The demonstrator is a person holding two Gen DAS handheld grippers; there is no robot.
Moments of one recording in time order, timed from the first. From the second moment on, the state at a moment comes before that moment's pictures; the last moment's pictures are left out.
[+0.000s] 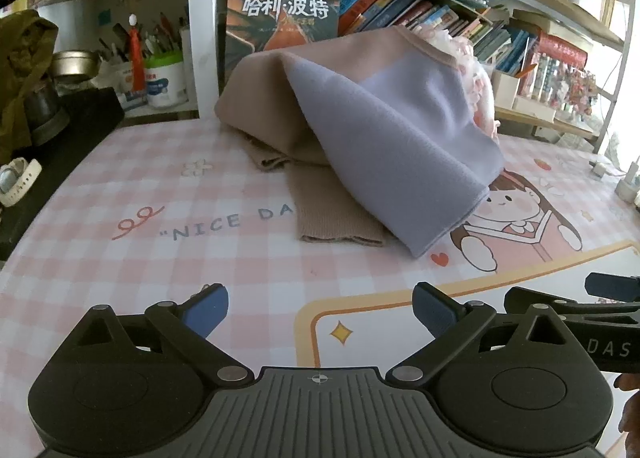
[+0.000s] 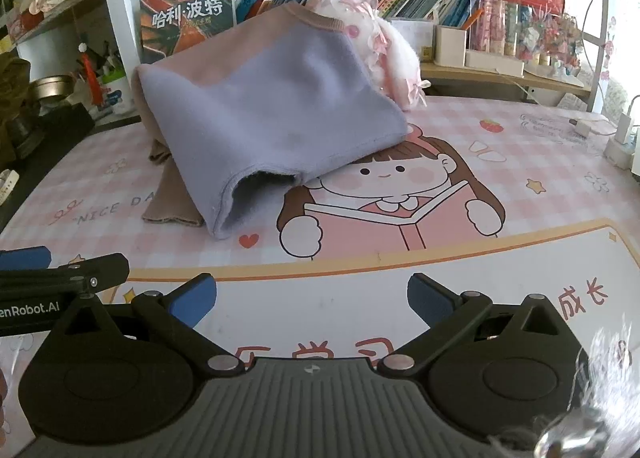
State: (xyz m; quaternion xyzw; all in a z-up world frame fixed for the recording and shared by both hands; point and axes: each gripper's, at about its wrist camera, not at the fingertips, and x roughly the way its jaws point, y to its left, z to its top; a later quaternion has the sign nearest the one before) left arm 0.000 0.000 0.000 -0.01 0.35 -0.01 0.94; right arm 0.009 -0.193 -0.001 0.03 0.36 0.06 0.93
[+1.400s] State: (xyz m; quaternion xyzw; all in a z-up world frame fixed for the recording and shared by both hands) left arm -0.003 0.003 0.000 -0.03 0.36 0.00 0.93; right arm 0.005 -0.192 -0.002 0.03 0.36 0.07 0.93
